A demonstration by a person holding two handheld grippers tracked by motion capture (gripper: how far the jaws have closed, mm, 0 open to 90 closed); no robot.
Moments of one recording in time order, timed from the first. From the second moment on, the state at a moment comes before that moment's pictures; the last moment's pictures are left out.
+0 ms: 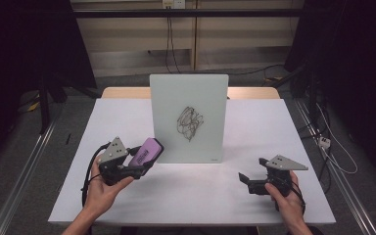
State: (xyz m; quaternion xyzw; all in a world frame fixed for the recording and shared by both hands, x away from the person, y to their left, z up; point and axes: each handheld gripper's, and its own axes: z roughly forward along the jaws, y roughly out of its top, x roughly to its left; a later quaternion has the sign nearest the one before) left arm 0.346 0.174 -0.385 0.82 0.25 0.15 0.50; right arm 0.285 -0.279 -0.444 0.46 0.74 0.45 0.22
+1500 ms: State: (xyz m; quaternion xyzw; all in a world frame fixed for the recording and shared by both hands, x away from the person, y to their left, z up) left arm 0.368 0.118 -0.335 0.81 0.20 0.23 0.49; right arm 0.286 -0.278 -0.444 0.46 0.74 0.45 0.21
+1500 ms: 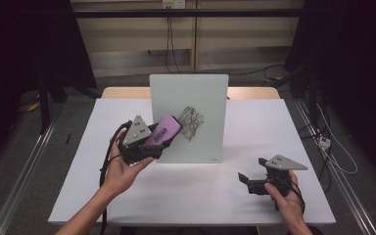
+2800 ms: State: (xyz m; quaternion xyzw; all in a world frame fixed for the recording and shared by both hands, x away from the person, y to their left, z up) left arm 0.400 0.085 -0.310 0.81 0.18 0.29 0.49; right arm 0.286 -0.278 -0.444 0.46 0.74 0.45 0.21
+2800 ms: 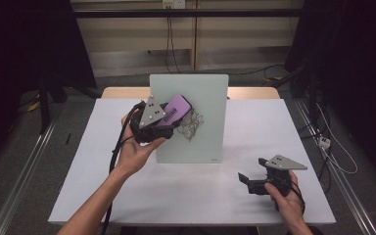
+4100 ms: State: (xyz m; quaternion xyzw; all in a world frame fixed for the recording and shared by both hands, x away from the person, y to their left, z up) left arm 0.413 0.068 -0.328 0.81 0.17 0.31 0.46; right arm 0.286 -0.278 -0.444 0.46 0.74 0.45 0.21
